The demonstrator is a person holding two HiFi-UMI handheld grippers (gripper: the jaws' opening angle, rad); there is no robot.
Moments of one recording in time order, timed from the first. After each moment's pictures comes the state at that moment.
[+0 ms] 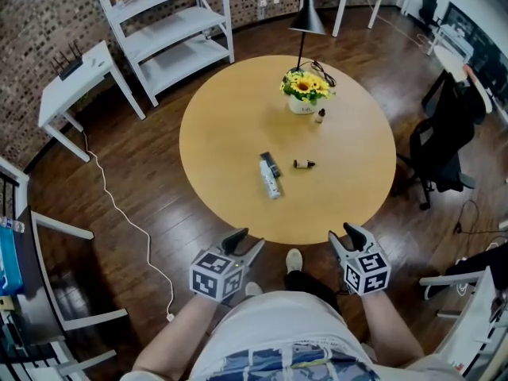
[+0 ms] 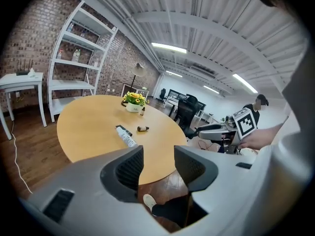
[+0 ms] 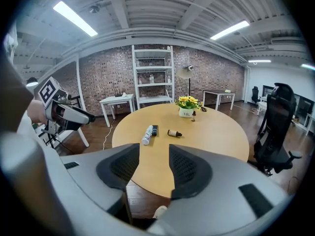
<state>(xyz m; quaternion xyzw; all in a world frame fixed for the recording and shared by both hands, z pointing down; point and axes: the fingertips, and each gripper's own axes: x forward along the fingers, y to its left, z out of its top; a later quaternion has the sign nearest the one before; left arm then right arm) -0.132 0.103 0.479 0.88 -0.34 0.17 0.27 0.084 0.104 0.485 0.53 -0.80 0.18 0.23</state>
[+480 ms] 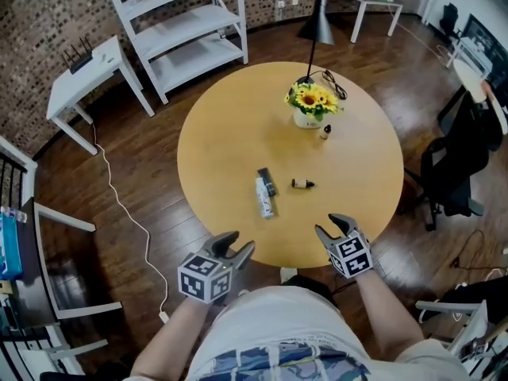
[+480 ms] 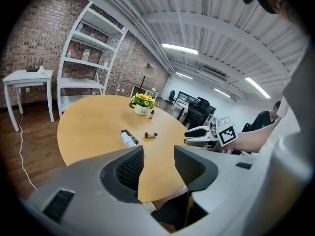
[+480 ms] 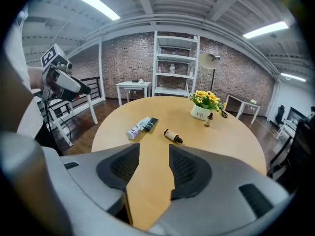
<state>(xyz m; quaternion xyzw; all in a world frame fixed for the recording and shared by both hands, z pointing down) -0.109 0.034 0.487 0.86 -0.39 0.16 0.30 0.100 -0.024 0.555 0.41 -0.85 0.11 0.32</state>
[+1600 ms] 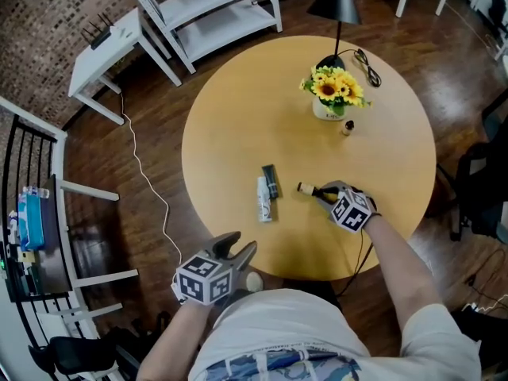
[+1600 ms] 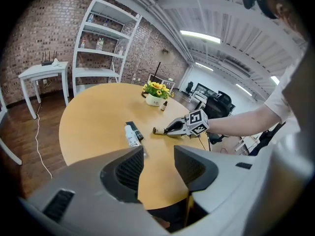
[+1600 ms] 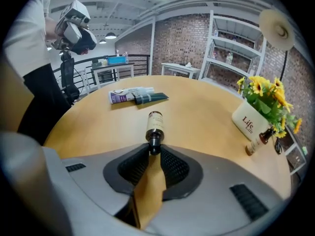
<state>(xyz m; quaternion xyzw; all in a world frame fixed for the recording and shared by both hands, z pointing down) -0.052 -0.031 0.524 0.78 -0.46 0.21 0.36 0.105 -0.178 0.684 0.11 -0.89 0.01 0.43</state>
